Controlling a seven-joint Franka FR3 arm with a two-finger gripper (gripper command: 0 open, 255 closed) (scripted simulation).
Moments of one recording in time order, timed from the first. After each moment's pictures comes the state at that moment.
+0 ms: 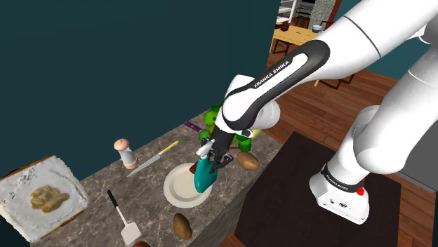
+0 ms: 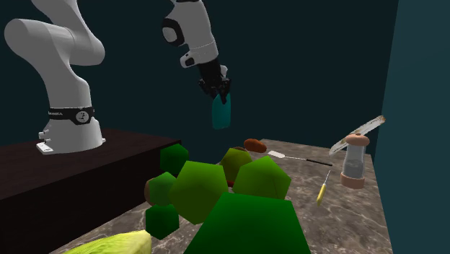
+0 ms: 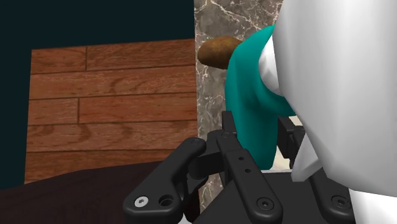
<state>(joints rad) 0.16 -0.06 0.48 -2.55 0.99 2.64 1.43</state>
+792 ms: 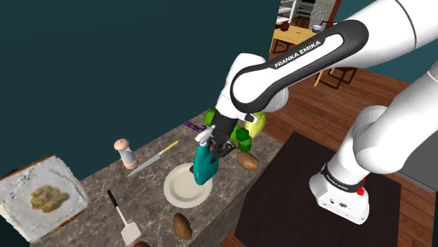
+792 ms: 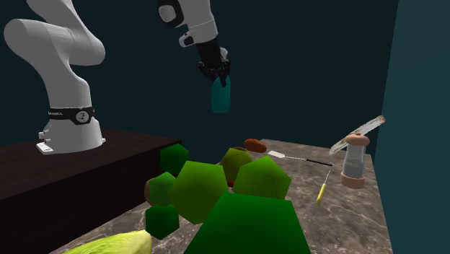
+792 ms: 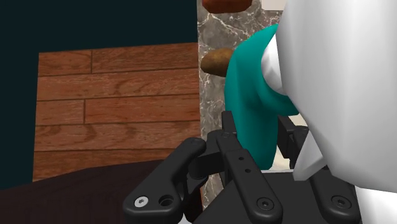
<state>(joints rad) 0.13 -0.22 0.46 -2.53 0.88 2.47 1.57</state>
